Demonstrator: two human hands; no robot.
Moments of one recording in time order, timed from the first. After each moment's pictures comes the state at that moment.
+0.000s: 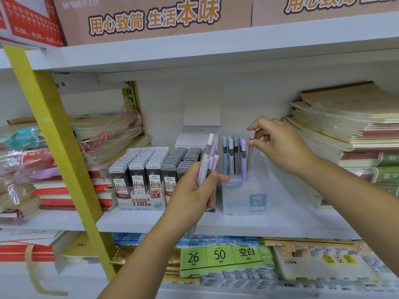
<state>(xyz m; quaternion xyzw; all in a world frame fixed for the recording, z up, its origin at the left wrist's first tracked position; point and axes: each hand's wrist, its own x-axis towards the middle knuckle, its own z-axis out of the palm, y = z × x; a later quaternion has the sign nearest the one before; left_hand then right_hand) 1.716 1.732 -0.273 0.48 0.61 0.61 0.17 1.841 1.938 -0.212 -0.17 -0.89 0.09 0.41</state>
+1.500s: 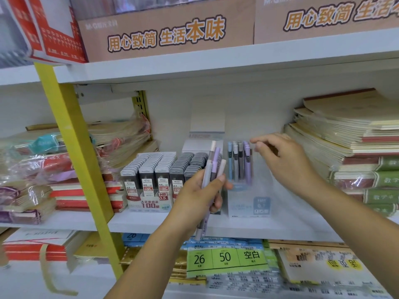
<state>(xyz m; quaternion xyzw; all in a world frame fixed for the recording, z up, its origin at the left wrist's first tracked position) 1.720 1.726 -0.266 0.44 0.55 0.66 0.27 1.852 1.894 -0.220 -0.20 -0.85 0.16 0.46</state>
